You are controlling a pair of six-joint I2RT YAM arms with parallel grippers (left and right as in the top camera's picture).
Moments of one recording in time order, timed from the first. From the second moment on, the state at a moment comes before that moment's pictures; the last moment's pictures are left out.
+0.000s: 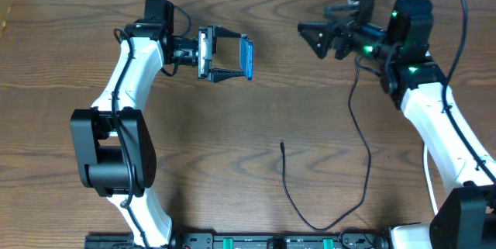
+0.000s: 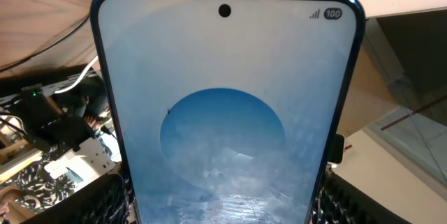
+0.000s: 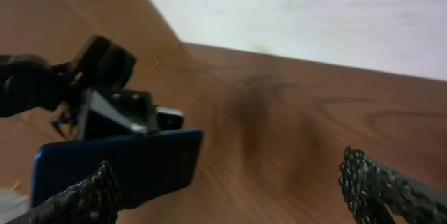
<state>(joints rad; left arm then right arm) -0.03 1.97 1.54 -0.87 1.42 -1.19 0.13 1.57 1.19 0.07 -0.81 0.25</state>
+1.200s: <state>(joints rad) -0.03 1.97 1.54 -0.84 0.66 -1.42 0.14 1.93 1.20 0.27 -1.05 0.73</state>
